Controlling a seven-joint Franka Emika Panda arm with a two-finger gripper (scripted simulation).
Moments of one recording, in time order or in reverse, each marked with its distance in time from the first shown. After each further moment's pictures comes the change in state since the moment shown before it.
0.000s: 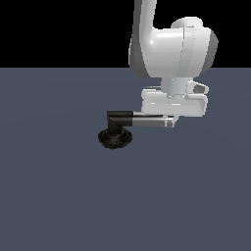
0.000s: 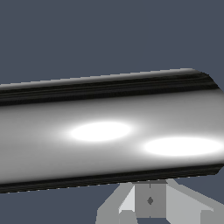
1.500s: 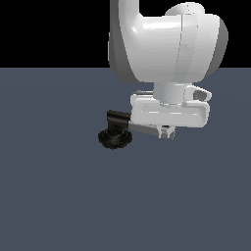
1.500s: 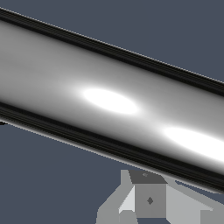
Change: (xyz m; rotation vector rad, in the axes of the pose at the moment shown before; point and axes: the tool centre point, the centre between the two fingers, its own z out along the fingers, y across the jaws) arm -0.080 -0.029 0.001 0.001 0.010 -0.010
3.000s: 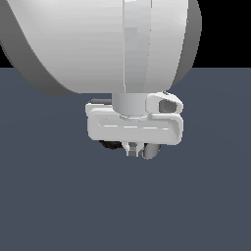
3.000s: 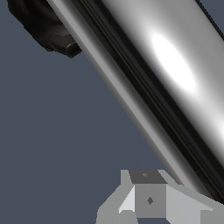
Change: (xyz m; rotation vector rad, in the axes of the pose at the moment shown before) arm -0.094 -0.087 0.000 -0.002 0.001 -0.015
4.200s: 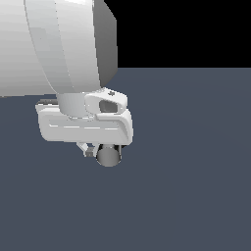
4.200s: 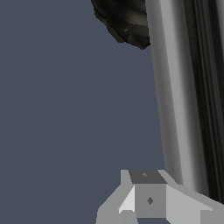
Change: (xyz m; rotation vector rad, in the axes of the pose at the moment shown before) arm -0.013 -0.101 0.000 0.001 0.002 -0.014
